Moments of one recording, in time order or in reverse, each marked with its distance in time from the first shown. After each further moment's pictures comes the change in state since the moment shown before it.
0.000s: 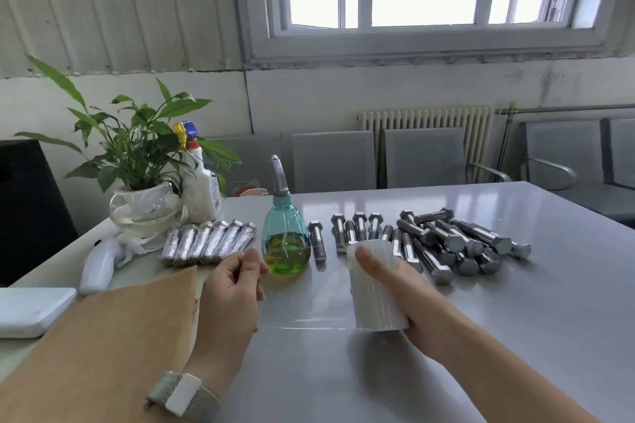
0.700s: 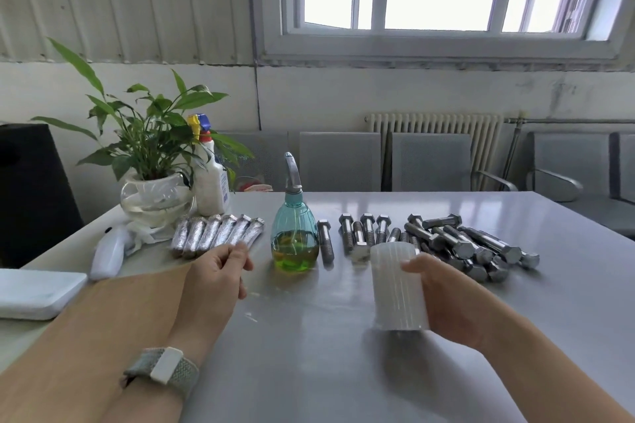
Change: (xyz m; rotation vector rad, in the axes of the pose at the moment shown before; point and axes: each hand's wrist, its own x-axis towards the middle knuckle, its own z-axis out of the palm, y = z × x) left_hand 0.025 -0.003 -0.031 0.196 -0.027 -0.009; right_hand 0.009 -0.011 -0.043 0.088 -0.230 0.185
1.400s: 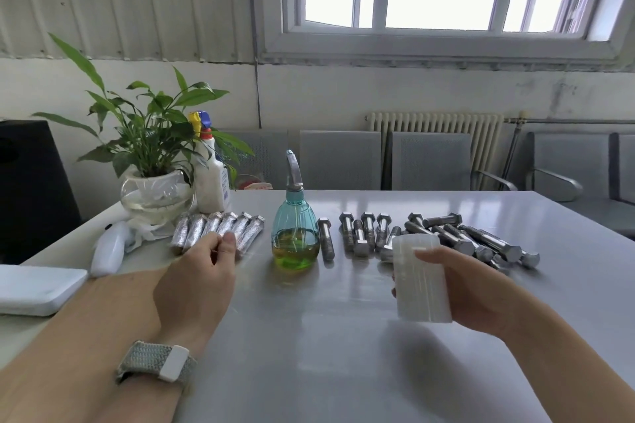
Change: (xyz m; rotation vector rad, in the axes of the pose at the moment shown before) left_hand 0.000 0.006 -0.009 0.559 0.258 0.121; right_hand -0.011 -0.017 -0.011 -0.048 0.006 -0.053
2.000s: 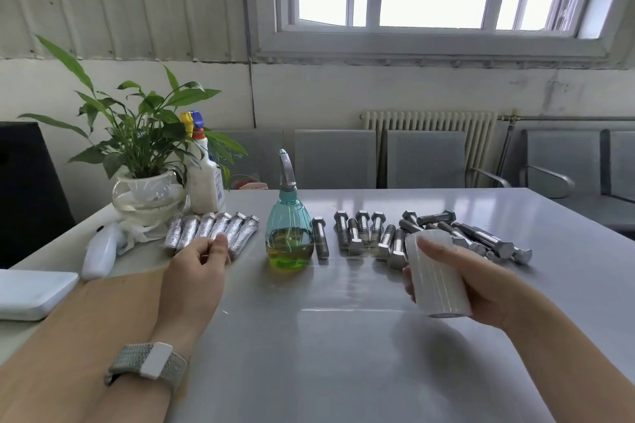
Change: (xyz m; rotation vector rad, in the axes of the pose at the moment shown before) left_hand 0.007 -0.010 0.008 -0.320 -0.080 -0.089; right_hand -0.003 -0.003 -0.019 -0.073 0.175 0.004
